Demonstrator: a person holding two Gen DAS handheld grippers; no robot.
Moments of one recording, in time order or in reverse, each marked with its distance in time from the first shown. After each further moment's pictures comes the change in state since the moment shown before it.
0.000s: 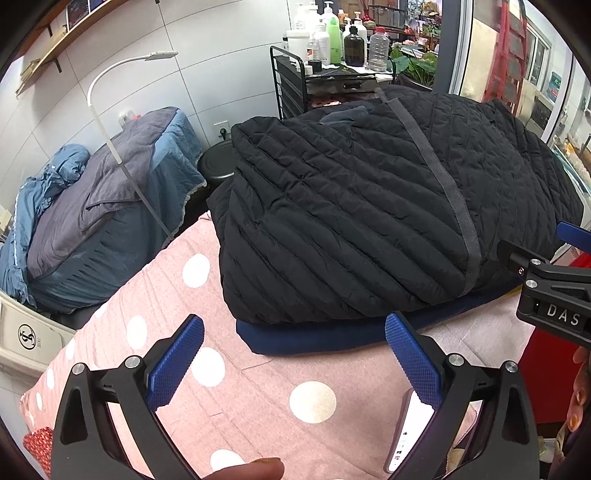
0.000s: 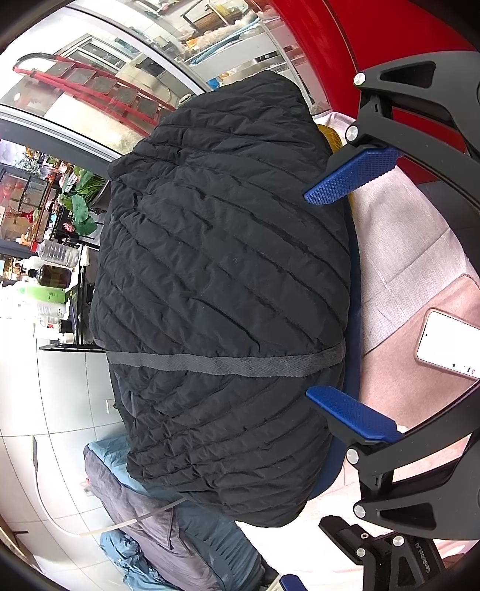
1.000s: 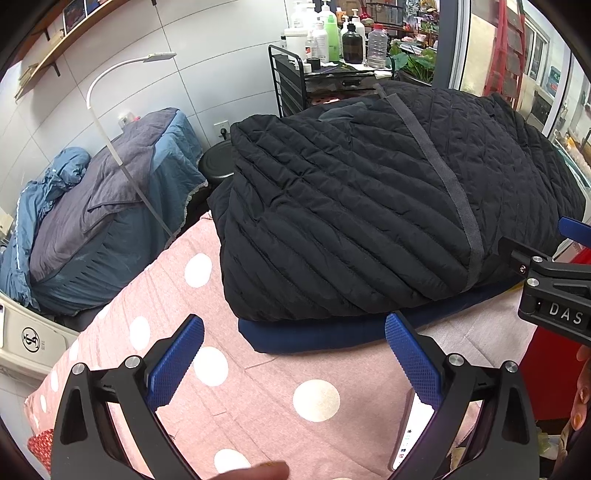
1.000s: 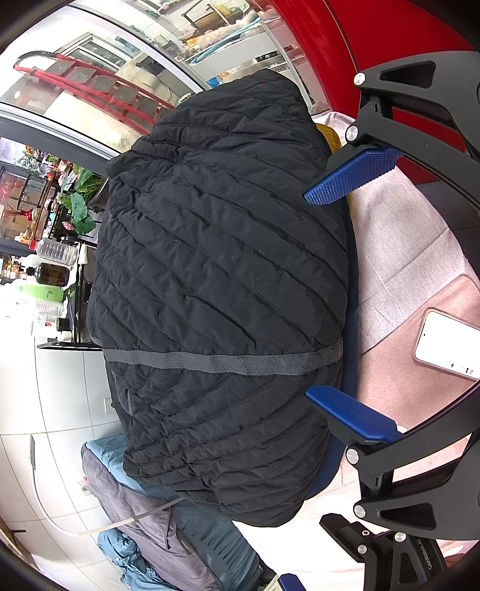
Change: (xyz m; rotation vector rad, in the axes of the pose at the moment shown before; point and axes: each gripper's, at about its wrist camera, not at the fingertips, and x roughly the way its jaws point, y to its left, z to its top) left arm 0.002 0.000 -0.001 0.009 0.005 0.012; right arm -0.001 0.002 -0.003 0.000 0.004 -0.001
